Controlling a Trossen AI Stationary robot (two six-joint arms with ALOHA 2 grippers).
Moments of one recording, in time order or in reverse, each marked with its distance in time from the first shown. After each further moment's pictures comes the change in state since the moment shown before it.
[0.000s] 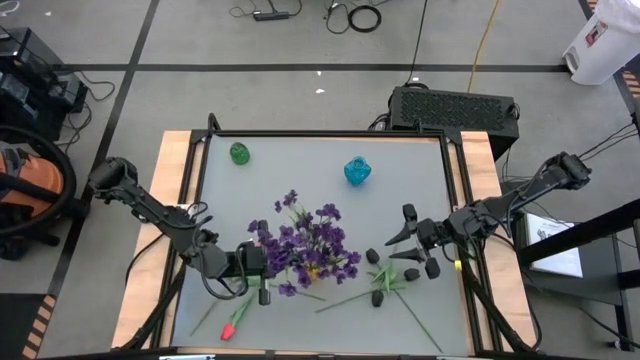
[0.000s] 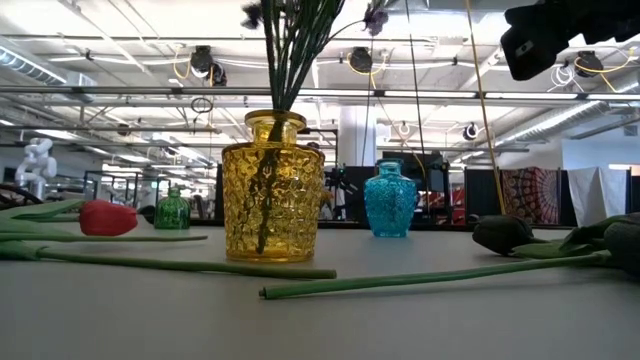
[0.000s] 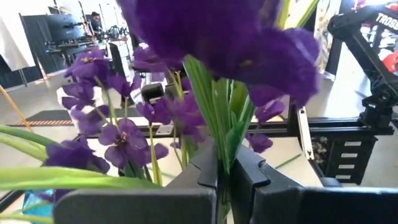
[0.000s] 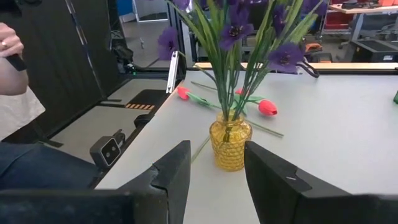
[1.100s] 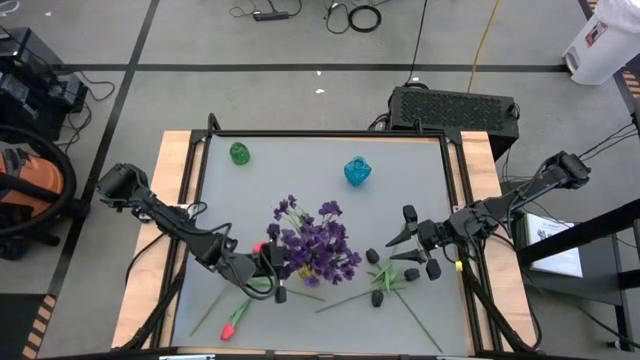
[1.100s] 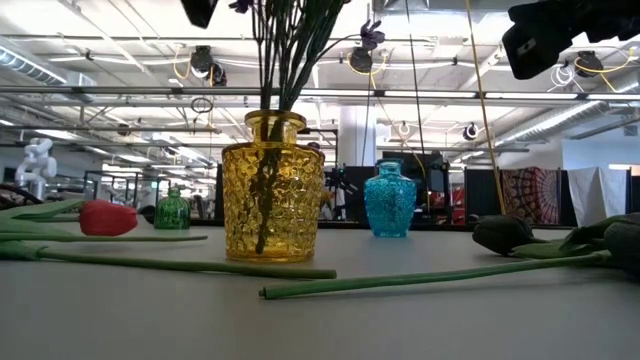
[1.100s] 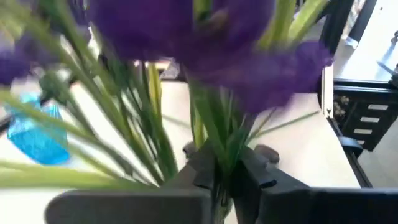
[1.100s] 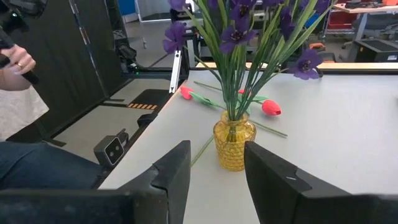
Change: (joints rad) left arm 0.056 0.125 -0.005 -0.129 0.022 -0.251; right arm 0.011 0.001 0.000 0.001 0.003 0.005
